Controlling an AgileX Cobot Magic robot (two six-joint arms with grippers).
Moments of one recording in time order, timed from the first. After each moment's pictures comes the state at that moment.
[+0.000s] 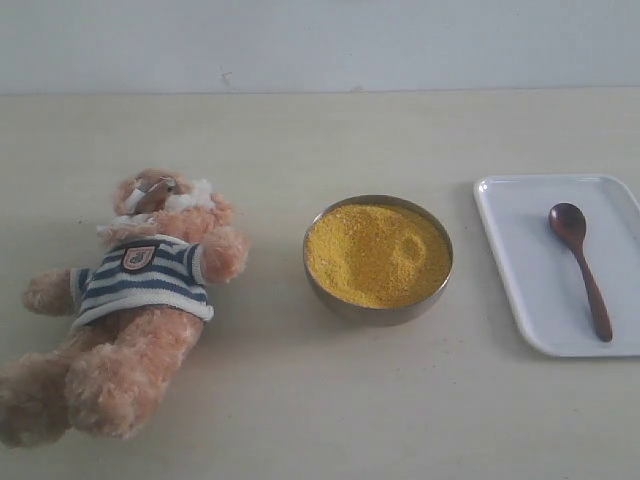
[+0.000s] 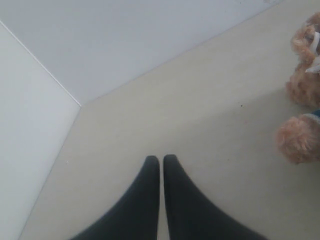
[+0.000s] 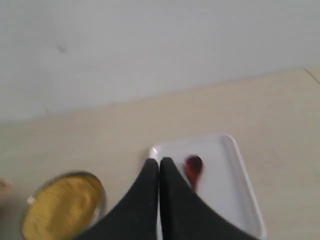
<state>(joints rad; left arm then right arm) 0.14 0.00 0.00 0.23 0.31 0.27 0.21 0.27 -0.72 -0.18 0.84 0.39</state>
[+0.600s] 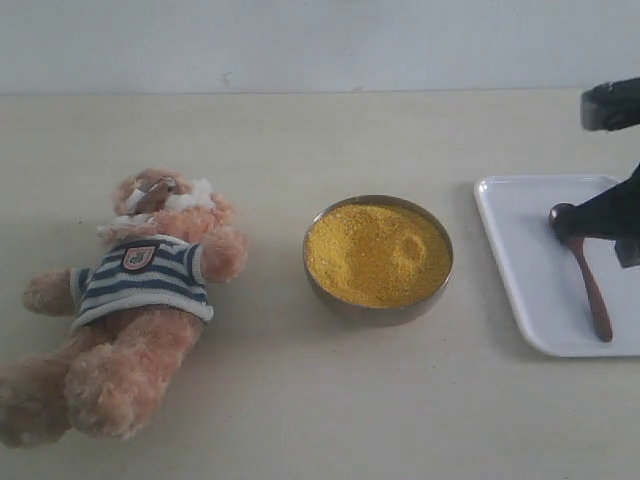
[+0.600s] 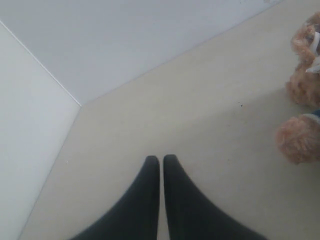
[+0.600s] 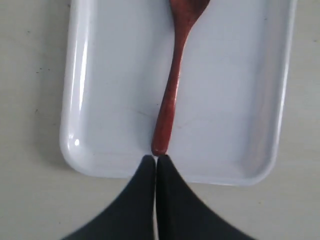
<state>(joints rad) 0.14 0.00 0.00 0.23 0.31 0.27 0.21 1.43 -0.83 -0.19 0.81 0.19</state>
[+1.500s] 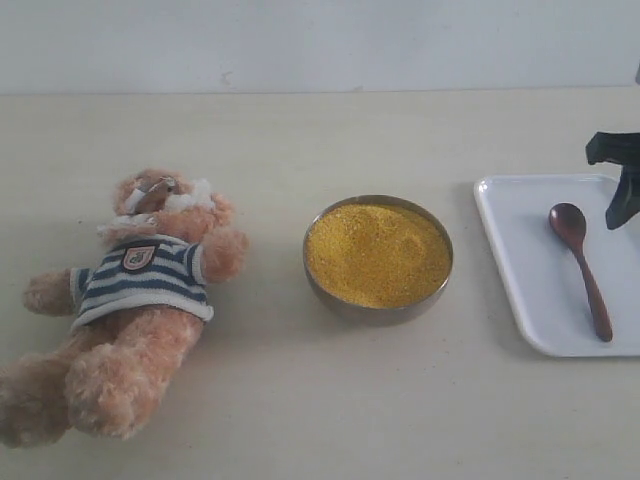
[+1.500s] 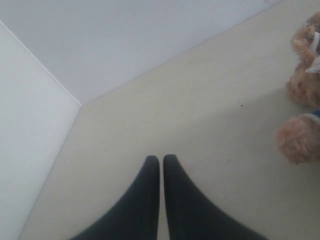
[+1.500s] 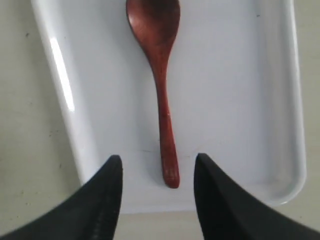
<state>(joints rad) 0.14 0.00 0.00 0.23 0.31 0.27 -0.10 1.66 -1.09 0.19 0.93 -0.05</state>
